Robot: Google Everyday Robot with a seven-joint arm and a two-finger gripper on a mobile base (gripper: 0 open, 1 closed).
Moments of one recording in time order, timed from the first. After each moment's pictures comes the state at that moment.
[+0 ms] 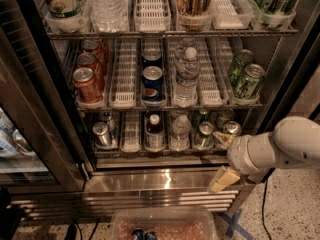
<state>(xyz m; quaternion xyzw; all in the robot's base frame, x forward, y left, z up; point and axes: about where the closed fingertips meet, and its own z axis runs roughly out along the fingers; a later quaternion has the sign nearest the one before) 0.491 -0.169 0.662 -0.61 0.72 0.11 0.33</state>
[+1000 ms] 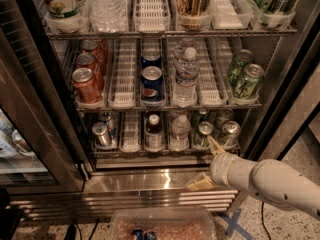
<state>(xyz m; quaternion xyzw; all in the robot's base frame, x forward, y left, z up) 0.516 -0.134 0.624 -0.50 0.73 0.05 0.46</state>
